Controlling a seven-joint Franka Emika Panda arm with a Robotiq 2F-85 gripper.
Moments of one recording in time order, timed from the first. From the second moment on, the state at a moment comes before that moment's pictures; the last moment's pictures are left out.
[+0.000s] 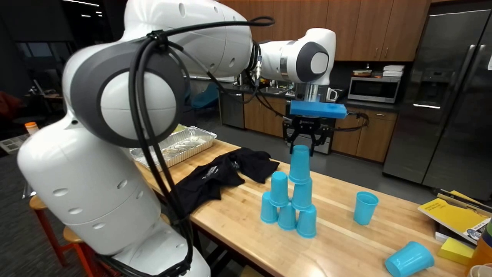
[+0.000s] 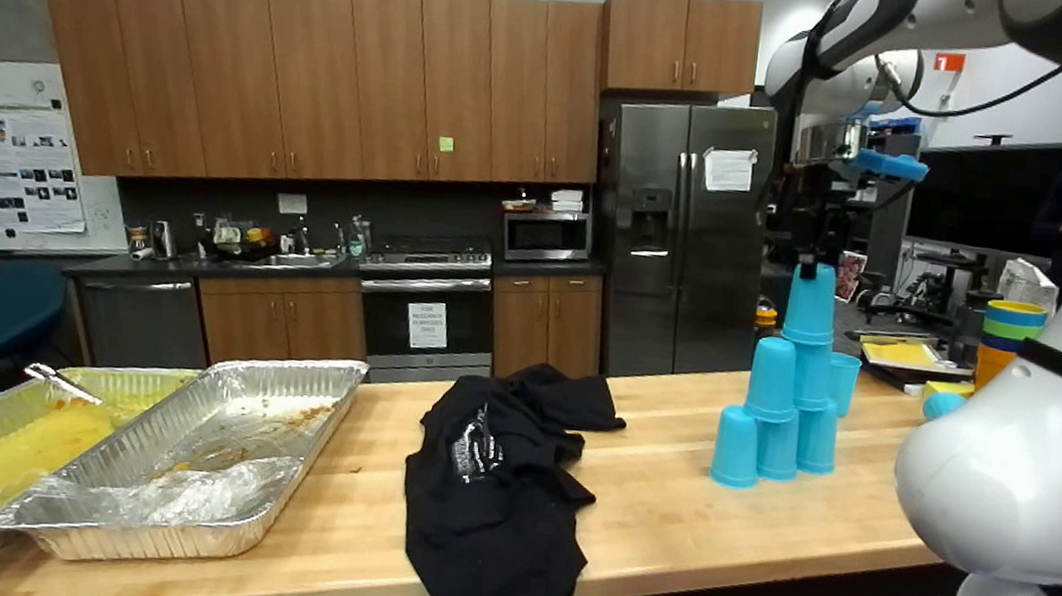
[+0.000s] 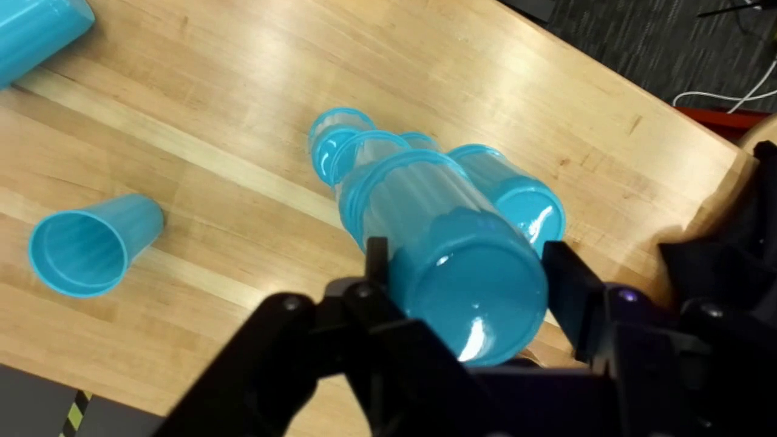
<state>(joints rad) -0.13 -0.20 -0.18 -1.96 -0.03 1.66 -0.66</state>
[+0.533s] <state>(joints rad) -0.11 -0.20 -0.18 -1.94 -0.03 1.66 -0.66</state>
